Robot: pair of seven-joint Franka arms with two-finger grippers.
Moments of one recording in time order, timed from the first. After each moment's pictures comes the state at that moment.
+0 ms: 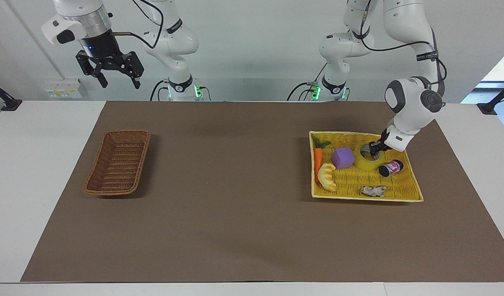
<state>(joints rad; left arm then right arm) 0.06 0.05 0.02 -2.27 -0.03 2.19 -0.05 0.05 -0.09 -0.05 -1.52 0.00 1.44 0.06</state>
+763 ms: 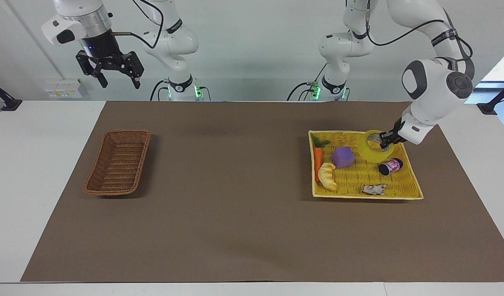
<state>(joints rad) 0.02 0.04 0.00 -1.94 -0.03 1.83 -0.05 0.05 -0.09 -0.05 -1.52 0.00 1.44 0.06</state>
